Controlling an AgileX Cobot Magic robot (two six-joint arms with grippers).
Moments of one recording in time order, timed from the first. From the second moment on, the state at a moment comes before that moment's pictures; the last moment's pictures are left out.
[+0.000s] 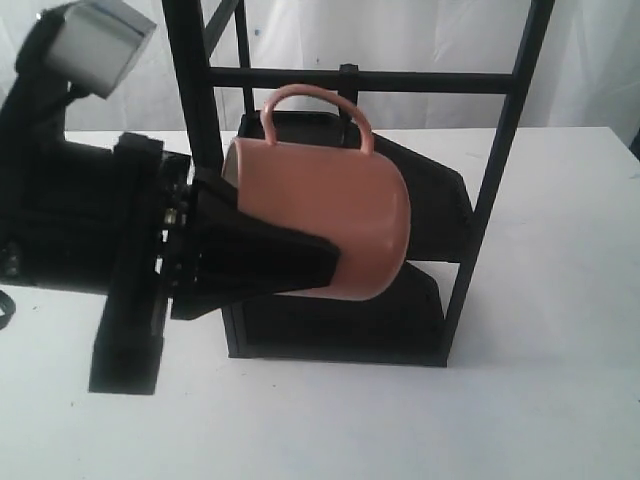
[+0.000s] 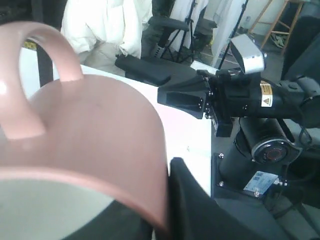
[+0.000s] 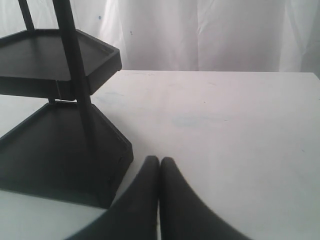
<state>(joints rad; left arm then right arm) -0.51 1.11 -0.79 1.68 -0.83 -1.66 0.24 0.01 0.00 0.01 0.23 0.11</state>
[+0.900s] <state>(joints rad) -0.51 0.78 -1.13 1.49 -0.09 -1.40 0.24 0.01 0.00 0.01 0.23 0.11</state>
